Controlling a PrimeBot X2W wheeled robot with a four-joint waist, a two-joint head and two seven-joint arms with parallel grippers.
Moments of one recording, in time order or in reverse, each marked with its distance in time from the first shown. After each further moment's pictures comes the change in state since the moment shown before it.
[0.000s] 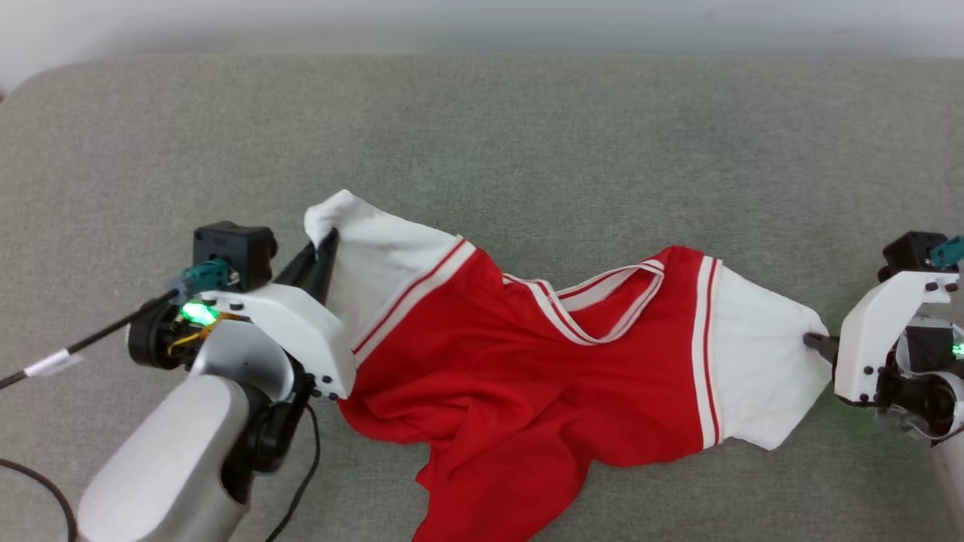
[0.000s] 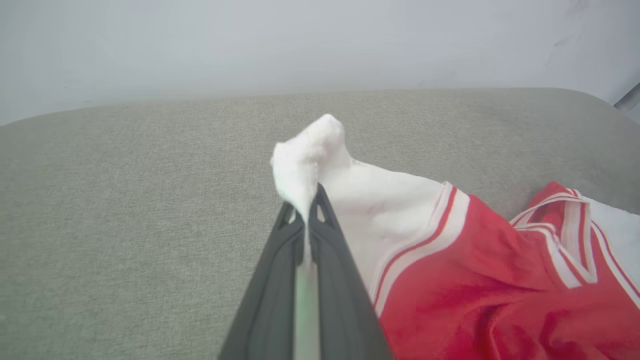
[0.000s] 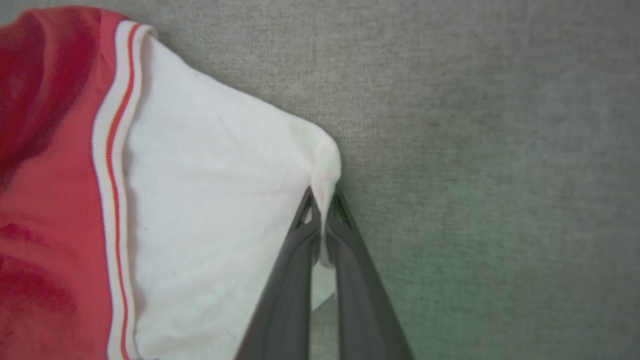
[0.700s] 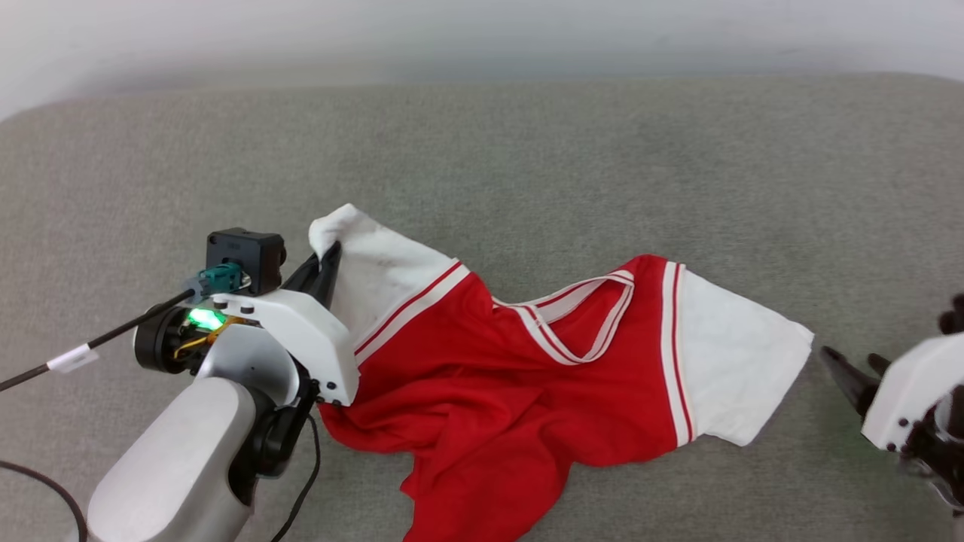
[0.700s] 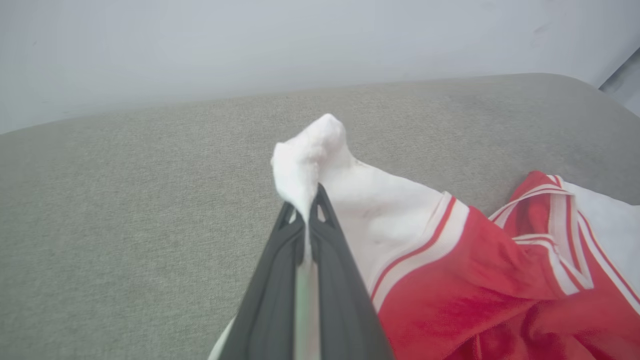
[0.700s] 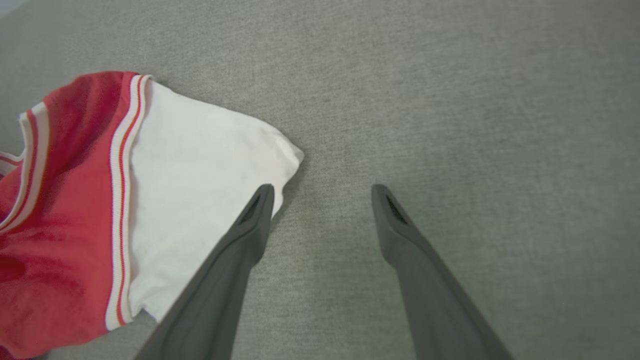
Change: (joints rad) left arm -0.008 -0.003 -0.011 0.066 0.006 -0.023 0.013; right arm 0.249 0.077 -0.224 -0.257 -0.071 0.000 -0.170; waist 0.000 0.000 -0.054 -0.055
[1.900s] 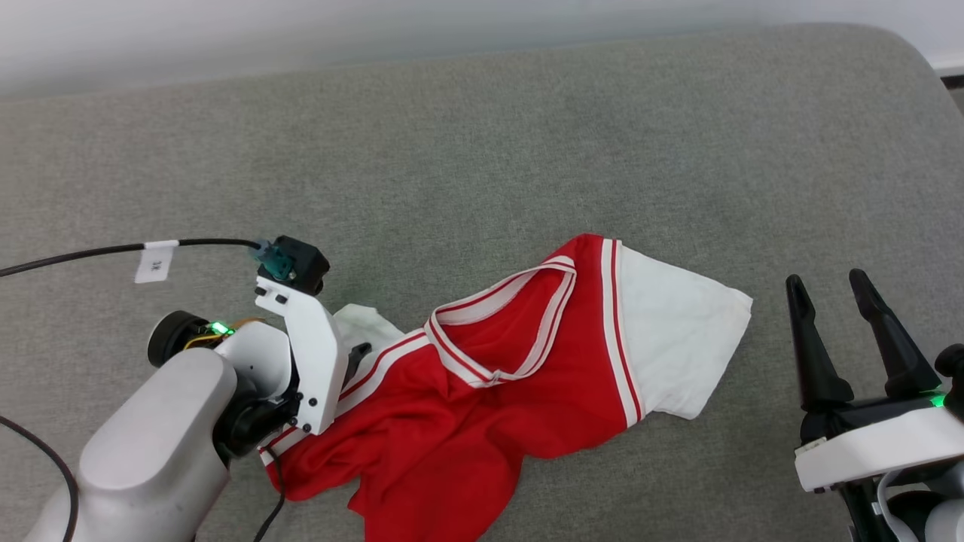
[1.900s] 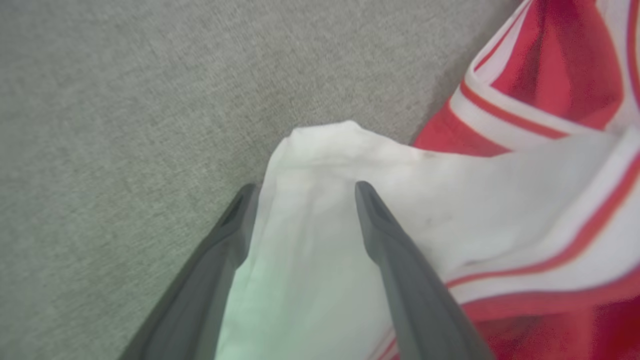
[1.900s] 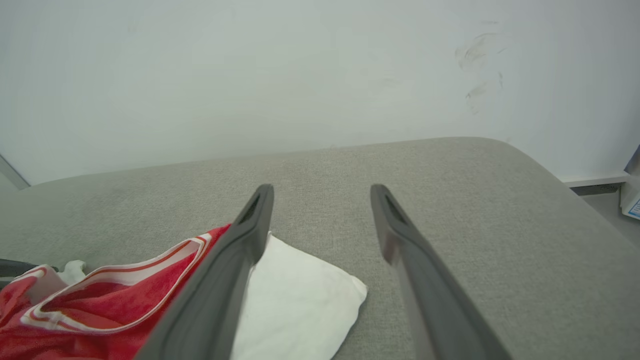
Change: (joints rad) left arm -0.127 0.036 -0.113 0.228 -0.090 -0.283 0.405; right arm 0.216 0.182 0.100 -0.484 -0.227 0.000 -0.546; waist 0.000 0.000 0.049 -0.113
